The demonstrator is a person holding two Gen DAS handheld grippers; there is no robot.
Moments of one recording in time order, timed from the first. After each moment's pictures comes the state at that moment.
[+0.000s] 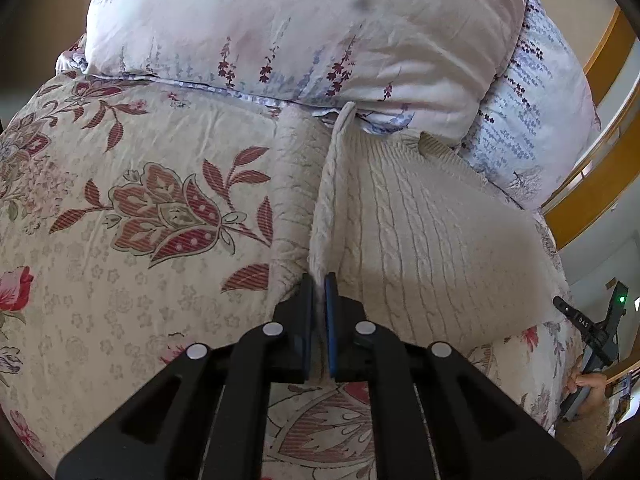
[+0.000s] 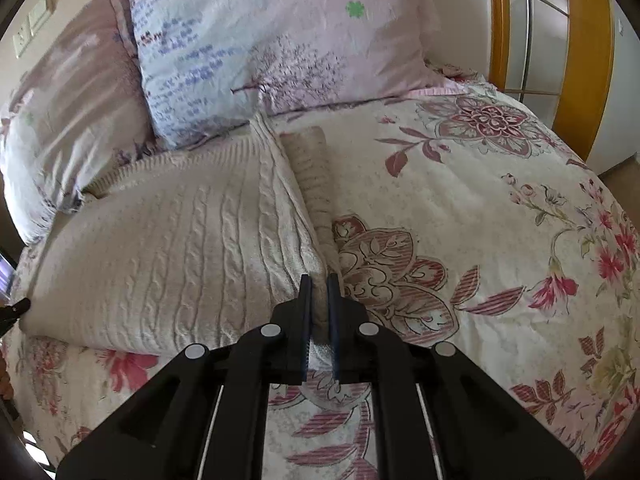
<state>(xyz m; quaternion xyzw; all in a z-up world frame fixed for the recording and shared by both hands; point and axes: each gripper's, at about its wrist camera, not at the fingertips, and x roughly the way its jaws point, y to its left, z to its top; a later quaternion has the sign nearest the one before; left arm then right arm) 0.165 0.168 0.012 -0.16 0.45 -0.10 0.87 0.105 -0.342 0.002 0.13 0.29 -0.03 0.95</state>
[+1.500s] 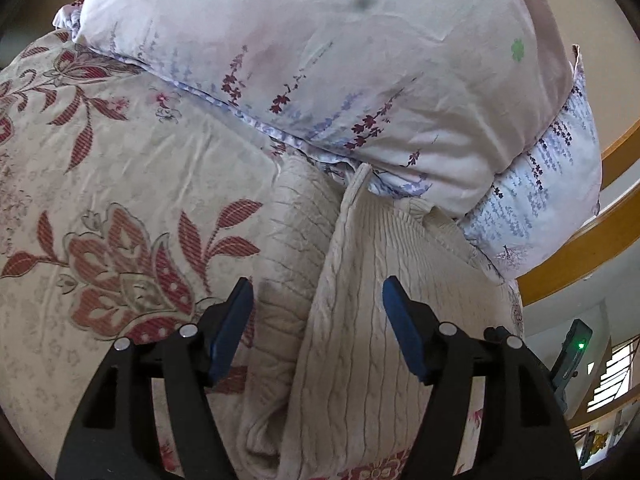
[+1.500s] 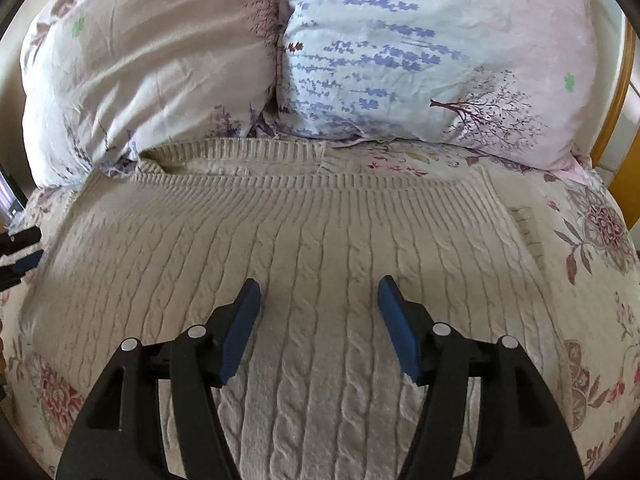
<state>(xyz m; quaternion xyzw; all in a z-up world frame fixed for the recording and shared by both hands) 0.231 0.190 0.011 -0.28 0.45 -0.11 0.84 0.191 -0.189 0.038 0.00 0.31 0.04 0.95</state>
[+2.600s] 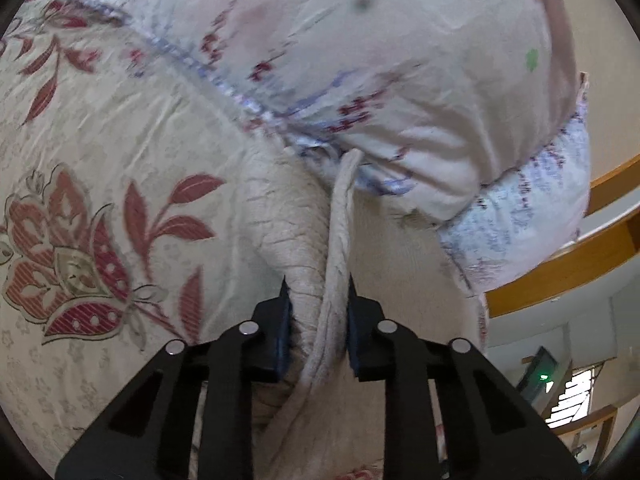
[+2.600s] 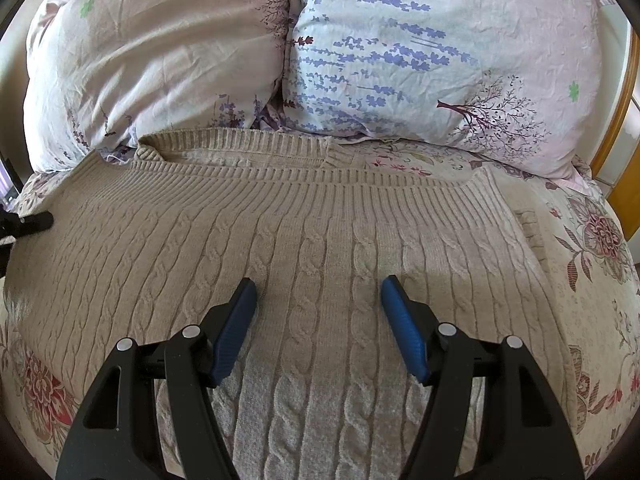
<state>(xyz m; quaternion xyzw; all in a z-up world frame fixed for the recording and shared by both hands) 0.241 0.180 0.005 -0.36 0.45 -0.14 0.81 0.189 -0.186 0.036 -0.01 0.30 0.04 0.95</state>
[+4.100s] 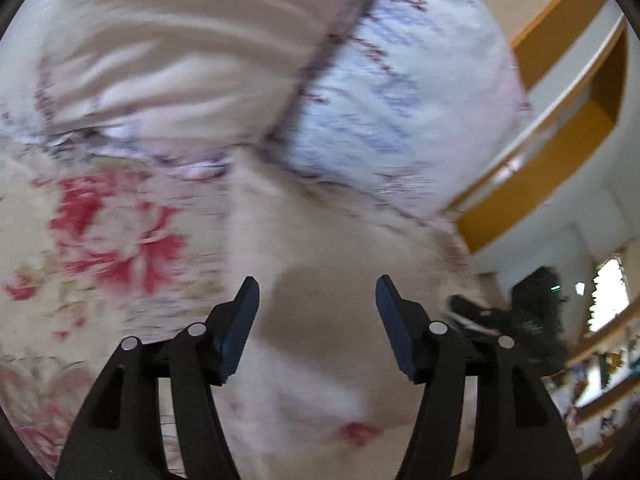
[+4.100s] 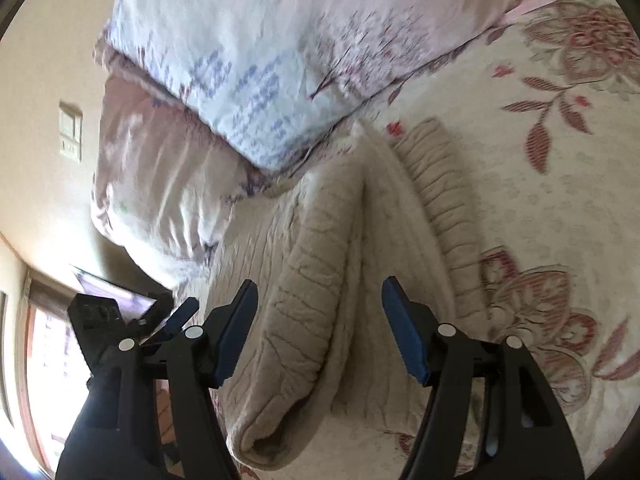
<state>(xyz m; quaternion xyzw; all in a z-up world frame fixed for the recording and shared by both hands) 0.216 -0.025 0.055 -0.21 0.43 -0.22 0.85 0.178 -0.362 0.027 0.33 0.35 0.24 0.84</state>
